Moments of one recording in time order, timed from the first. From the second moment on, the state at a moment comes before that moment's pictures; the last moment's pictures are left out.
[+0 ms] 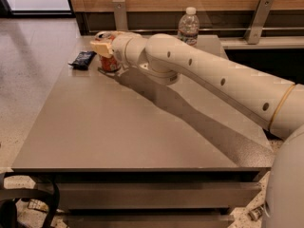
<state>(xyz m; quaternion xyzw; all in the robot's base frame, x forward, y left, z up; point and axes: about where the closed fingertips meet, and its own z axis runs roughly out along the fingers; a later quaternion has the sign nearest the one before) 0.761 0.138 0.899 -0.32 0.68 0.23 0.62</state>
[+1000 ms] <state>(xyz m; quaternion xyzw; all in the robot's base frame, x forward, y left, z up) 0.760 0.144 0.899 -0.32 0.68 0.23 0.62</state>
